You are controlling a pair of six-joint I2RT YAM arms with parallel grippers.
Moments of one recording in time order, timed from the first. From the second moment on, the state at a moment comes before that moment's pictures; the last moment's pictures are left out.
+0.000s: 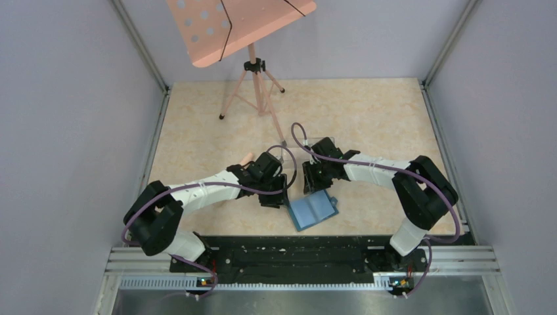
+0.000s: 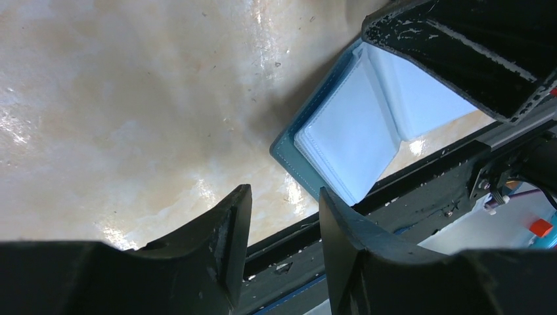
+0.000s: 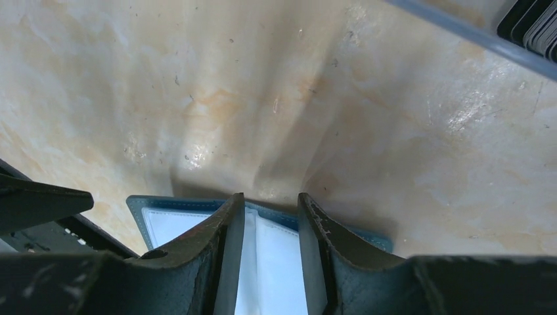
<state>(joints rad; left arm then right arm) -0.80 1.46 0.83 -0.42 0.21 -0.76 0.67 1.67 0.92 -0.33 -0.24 0.39</state>
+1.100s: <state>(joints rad) -0.68 1.42 0.84 -0.34 0.33 -0.77 0.37 1.57 1.00 -0.49 -0.27 0.37</state>
